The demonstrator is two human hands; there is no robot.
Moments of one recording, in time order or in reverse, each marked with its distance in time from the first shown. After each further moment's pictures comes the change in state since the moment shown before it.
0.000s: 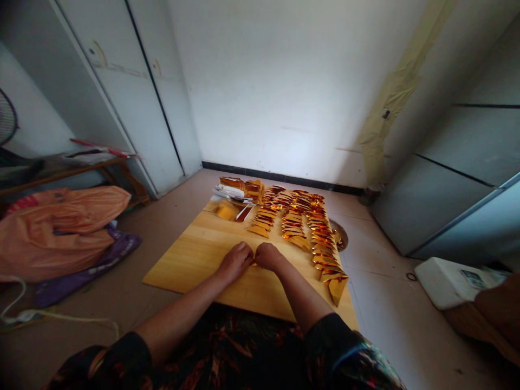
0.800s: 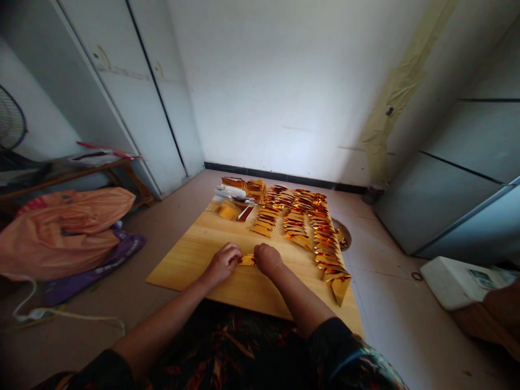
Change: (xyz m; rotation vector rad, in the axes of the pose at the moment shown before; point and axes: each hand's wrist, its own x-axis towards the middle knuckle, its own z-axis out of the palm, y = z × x) left_hand -0.028 -0.030 -0.020 -0.248 0.168 0.115; right_hand -0.003 -0.007 0.018 -0.103 0.147 -0.010
